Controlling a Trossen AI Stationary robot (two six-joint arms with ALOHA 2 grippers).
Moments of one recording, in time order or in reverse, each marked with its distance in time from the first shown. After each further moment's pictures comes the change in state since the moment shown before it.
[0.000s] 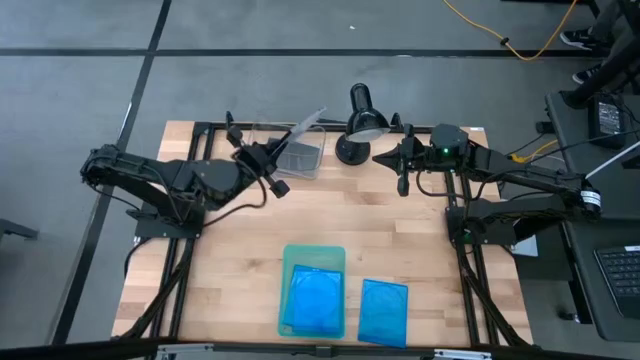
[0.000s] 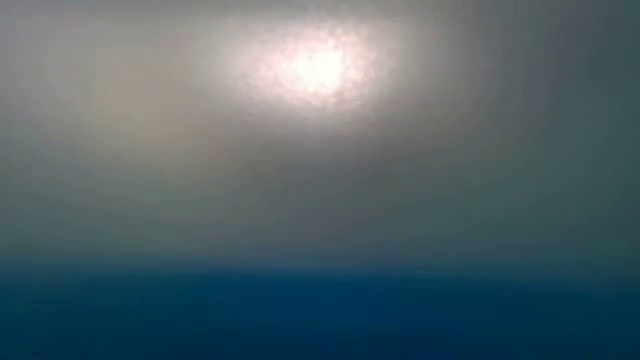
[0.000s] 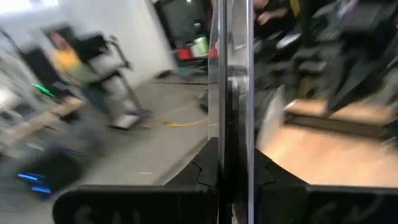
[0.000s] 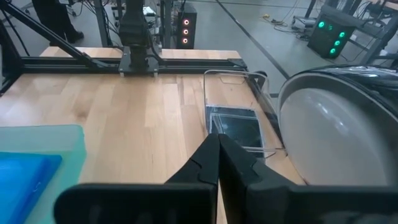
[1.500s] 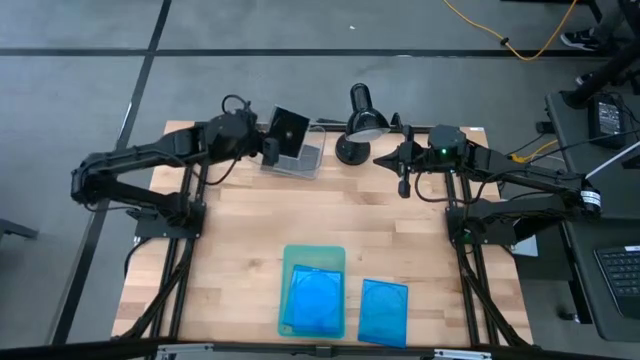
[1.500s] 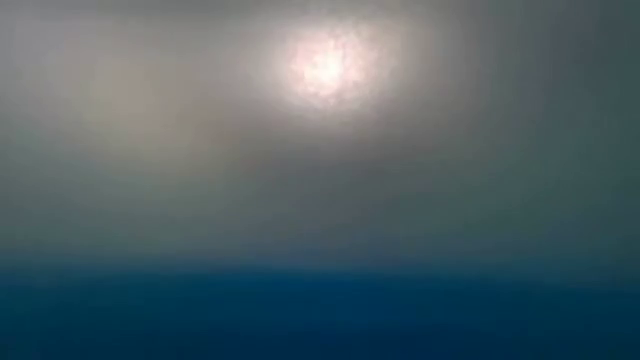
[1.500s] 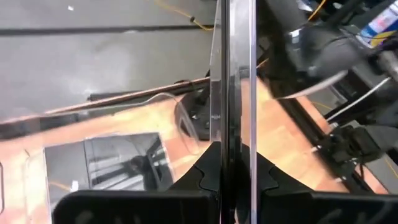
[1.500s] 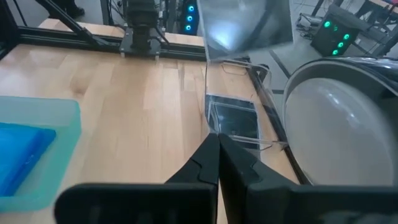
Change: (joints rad) left arm 0.509 -0.094 -0.102 -0.337 0.712 -0.859; right arm 0.000 0.000 -0.001 -0.050 -0.004 -0.095
